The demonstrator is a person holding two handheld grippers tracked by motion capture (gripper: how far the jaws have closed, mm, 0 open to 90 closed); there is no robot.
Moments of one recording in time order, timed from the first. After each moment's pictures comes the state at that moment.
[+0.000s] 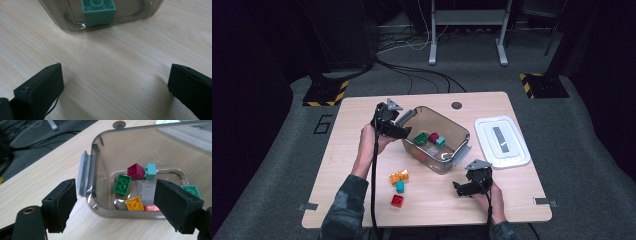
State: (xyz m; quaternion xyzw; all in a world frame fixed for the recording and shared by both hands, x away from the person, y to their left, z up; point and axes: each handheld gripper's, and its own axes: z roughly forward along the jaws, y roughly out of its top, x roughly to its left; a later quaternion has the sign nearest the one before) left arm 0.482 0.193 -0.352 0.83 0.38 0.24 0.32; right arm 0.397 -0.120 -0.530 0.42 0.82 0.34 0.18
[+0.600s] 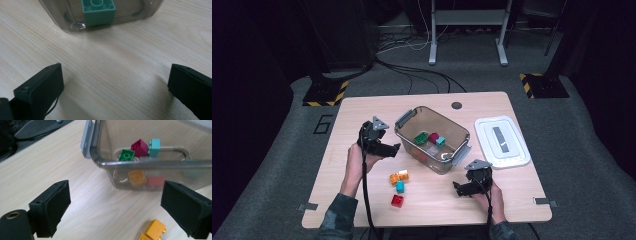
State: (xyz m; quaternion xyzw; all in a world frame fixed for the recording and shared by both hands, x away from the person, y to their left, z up) left arm 0.442 0.226 -0.384 0.83 0.40 0.24 0.31; right arm 0.397 -0.120 -0.530 0.42 0.82 0.34 0.18
